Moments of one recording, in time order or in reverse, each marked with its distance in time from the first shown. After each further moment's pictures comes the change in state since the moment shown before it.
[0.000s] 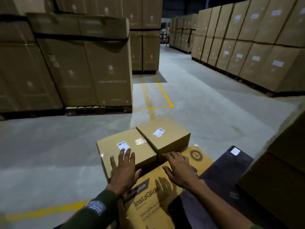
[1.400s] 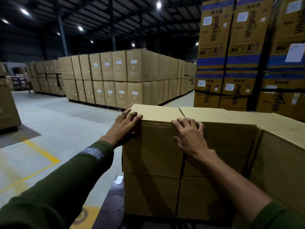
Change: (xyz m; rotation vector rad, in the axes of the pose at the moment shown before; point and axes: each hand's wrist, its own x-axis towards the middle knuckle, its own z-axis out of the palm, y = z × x) left_hand 0.149 0.494 -0.245 -0.162 0.470 1.205; right_hand -0.271 0.238 -0.343 -0.681 0.469 0.854
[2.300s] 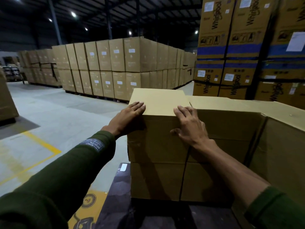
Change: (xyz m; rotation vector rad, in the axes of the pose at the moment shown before) left_hand -0.021 -0.005 -0.017 -0.195 0.014 0.074; right_hand -0.007 -0.034 -0.011 0.084 0.002 0.032
